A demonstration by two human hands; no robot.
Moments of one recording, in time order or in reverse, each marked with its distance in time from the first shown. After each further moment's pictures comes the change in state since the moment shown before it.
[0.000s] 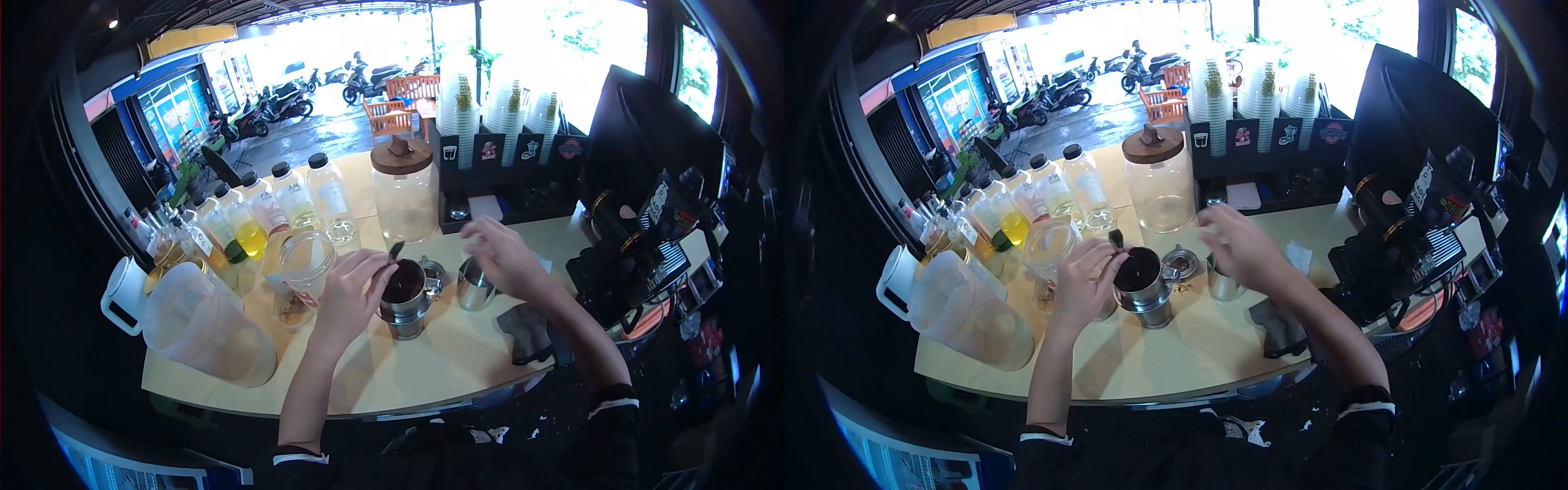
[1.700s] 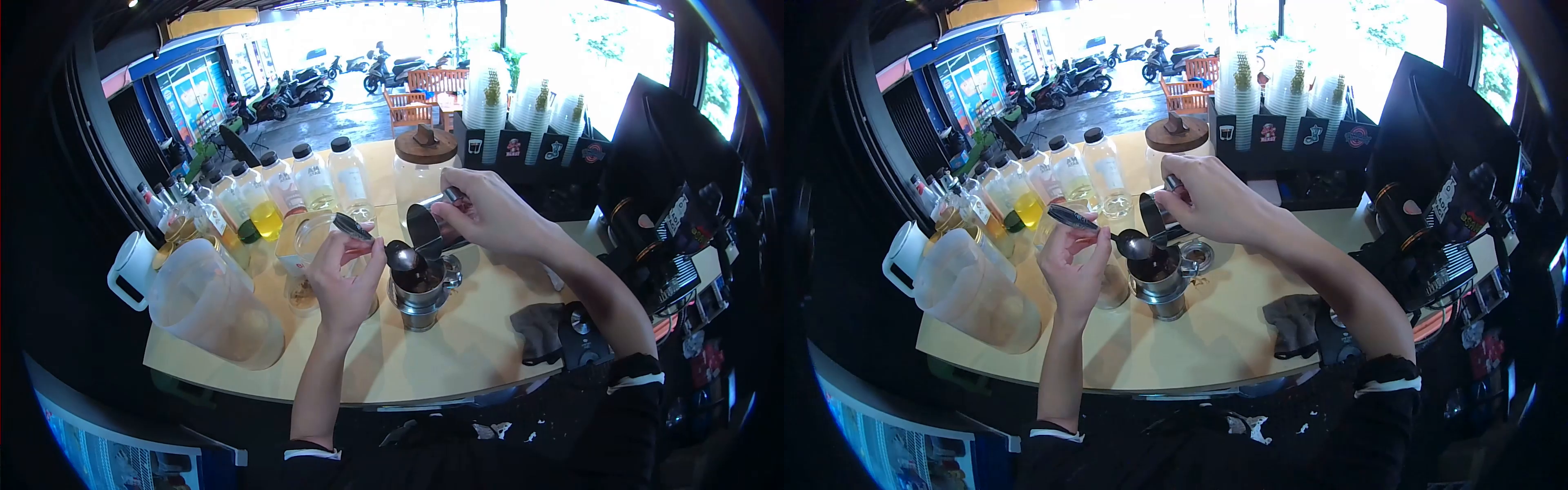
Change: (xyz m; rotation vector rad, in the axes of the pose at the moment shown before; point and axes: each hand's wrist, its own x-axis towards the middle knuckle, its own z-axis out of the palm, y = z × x) left_hand -0.005 0.000 -0.005 -0.171 0.468 -0.237; right_hand 0.074 -0.056 -0.002 0.052 -0.133 -0.190
